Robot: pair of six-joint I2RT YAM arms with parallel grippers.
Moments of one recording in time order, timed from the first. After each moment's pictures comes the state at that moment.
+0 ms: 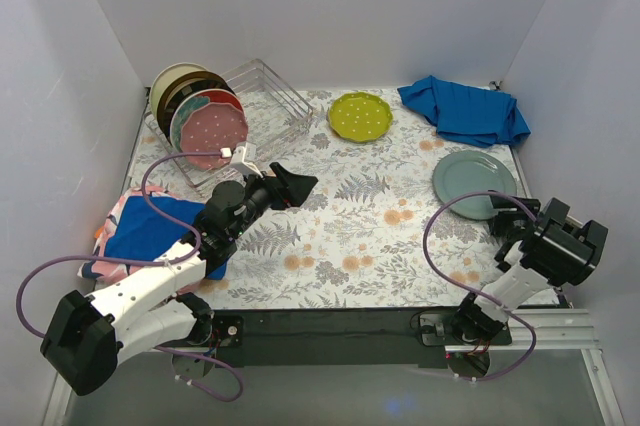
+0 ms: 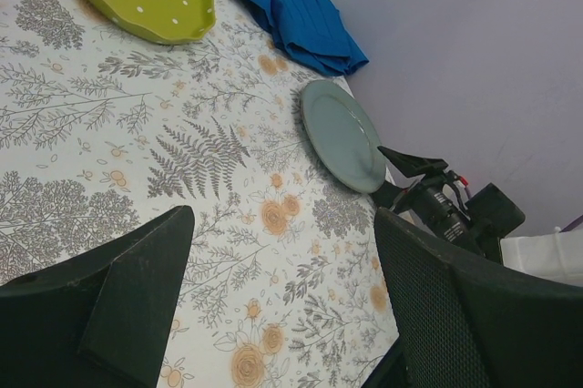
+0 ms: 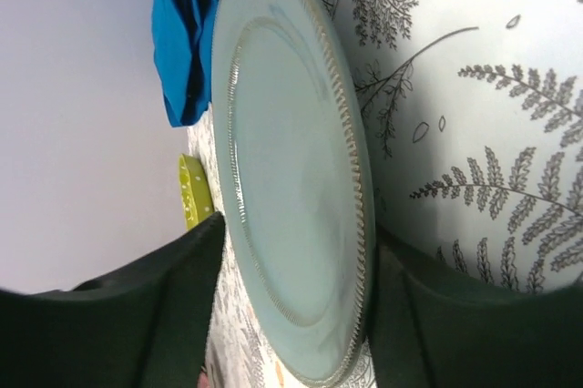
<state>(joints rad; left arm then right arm) -0.67 0.98 0.53 0.39 -0.02 -0.75 -0.67 1.71 0.23 1.08 -0.50 1.16</state>
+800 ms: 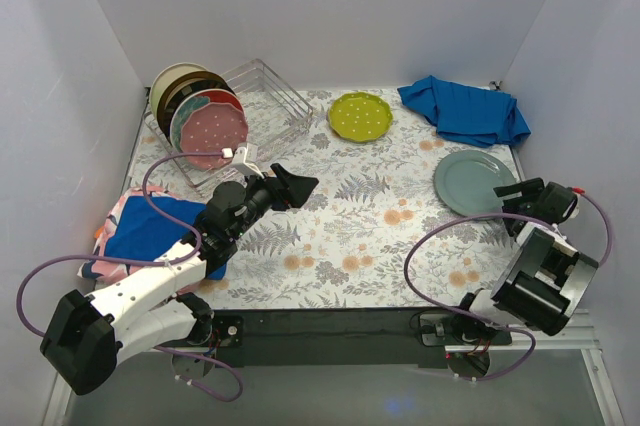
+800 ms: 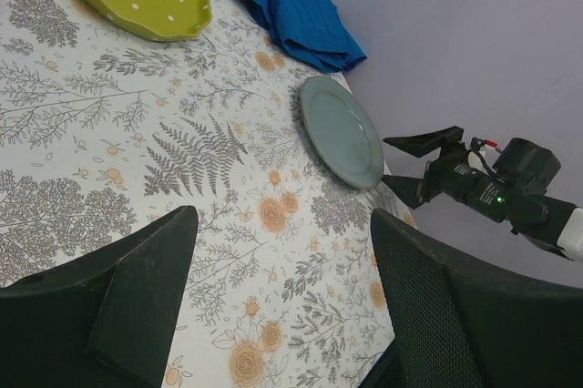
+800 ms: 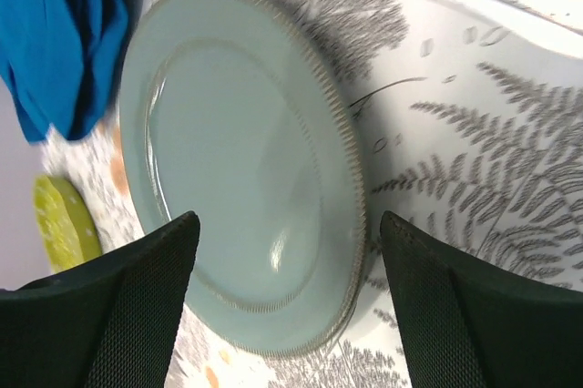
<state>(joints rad) -0.68 0.98 0.53 0.39 -0.02 -0.75 -0.62 1.37 0.50 0.18 -0.25 0.83</state>
